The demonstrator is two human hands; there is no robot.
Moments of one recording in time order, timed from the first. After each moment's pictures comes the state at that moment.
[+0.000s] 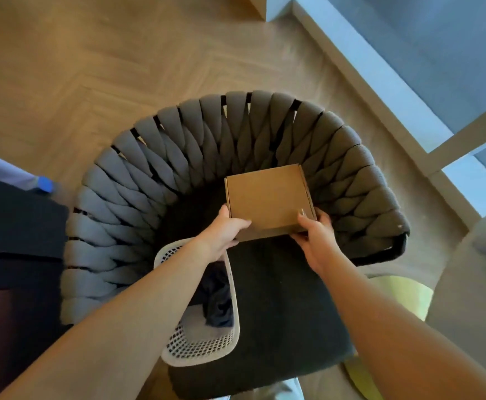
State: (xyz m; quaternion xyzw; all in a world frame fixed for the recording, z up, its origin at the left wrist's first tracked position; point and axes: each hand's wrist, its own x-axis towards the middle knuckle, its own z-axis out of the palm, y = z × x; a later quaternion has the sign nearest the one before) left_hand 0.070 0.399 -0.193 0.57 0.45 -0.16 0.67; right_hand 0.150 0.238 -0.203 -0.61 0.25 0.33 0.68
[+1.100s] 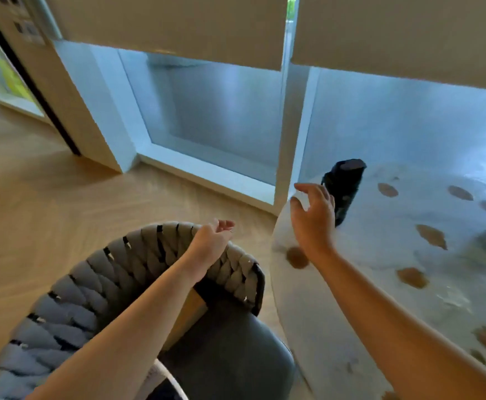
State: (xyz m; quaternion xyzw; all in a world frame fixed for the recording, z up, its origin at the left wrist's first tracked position) left_hand 0.135 0.244 0.044 0.83 0.06 -0.12 0.54; right_hand 0.136 0.064 0.058 -0.84 0.11 -0.23 0.47
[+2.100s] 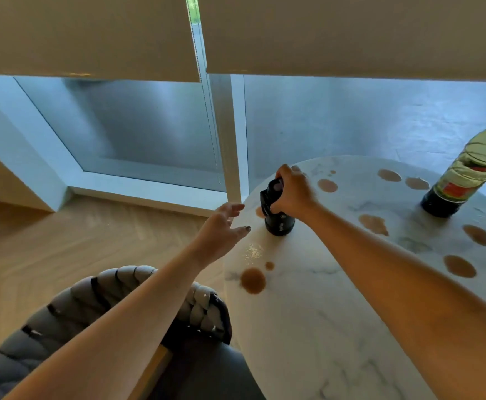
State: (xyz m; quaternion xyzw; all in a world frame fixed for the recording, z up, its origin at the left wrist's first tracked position) left_hand 0.221 0.119 0.048 0.86 -0.19 -0.14 0.45; right_hand 0.227 -0.071 0.060 -0.96 0.12 -0.09 0.24
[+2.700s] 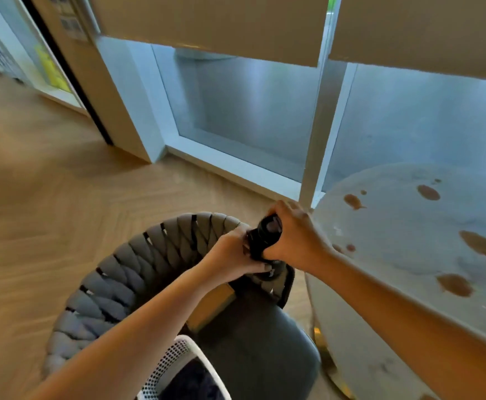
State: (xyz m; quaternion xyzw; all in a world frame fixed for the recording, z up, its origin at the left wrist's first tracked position) left_hand 0.108 0.291 0.044 0.91 -0.11 -0.12 0.38; right_hand 0.113 0.133 0.072 -0.95 -0.11 -0.02 0.28
